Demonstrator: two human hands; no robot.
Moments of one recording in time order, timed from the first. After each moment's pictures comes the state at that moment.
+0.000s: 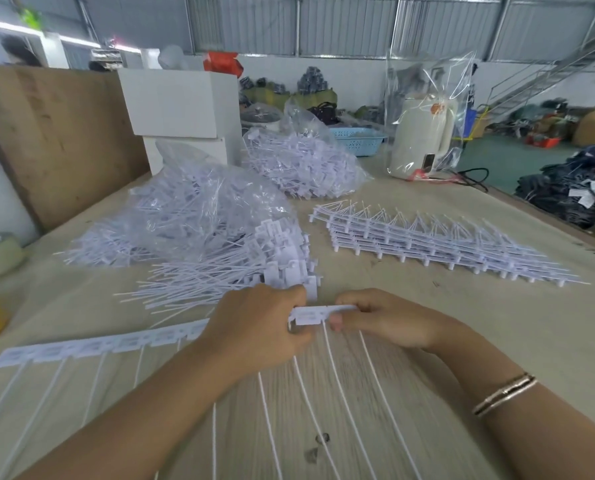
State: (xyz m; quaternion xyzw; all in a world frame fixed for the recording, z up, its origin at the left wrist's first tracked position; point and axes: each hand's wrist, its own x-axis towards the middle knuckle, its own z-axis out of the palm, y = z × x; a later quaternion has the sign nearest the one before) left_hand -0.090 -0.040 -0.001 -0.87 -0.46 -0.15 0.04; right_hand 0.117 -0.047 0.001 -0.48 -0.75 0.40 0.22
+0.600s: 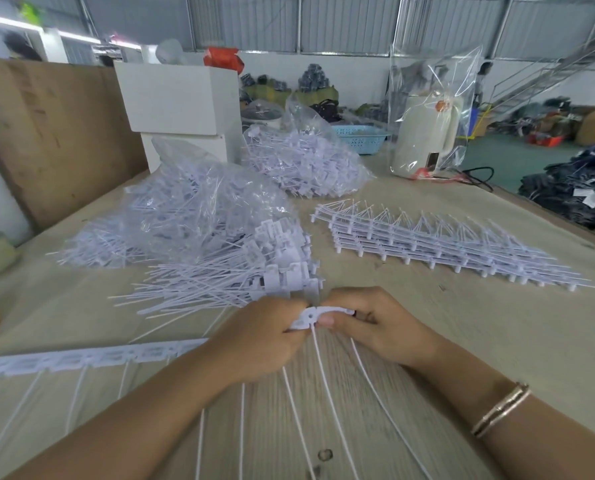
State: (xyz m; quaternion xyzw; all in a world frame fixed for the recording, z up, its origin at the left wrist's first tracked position) left_hand -0.087 -0.026 -0.011 -0.88 -0.41 -0.18 -0.17; right_hand 0.102 -0.044 -0.013 -0.35 -0.81 0.28 0.38
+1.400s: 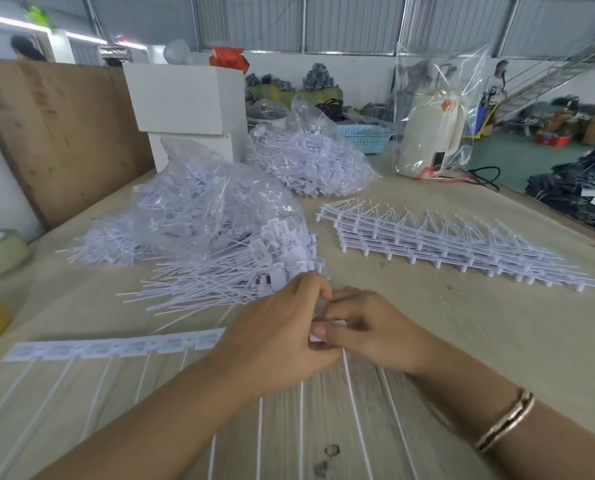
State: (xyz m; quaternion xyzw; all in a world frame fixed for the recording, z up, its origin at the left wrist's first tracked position) left_hand -0.085 -0.054 0.000 -0.89 -0.39 -0.24 -0.07; right_hand 0.087 -0.051 -0.011 -0.39 -0.82 0.24 0.33
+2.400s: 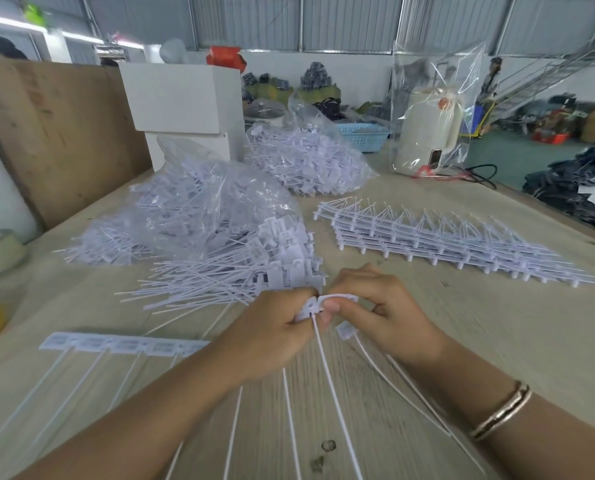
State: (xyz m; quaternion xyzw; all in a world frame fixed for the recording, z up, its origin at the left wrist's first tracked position) left_hand -0.083 -0.046 0.001 -0.83 -0.36 -0.29 -0.30; right_hand 0.094 -0.050 -0.002 -0.32 -0.83 0.12 0.44
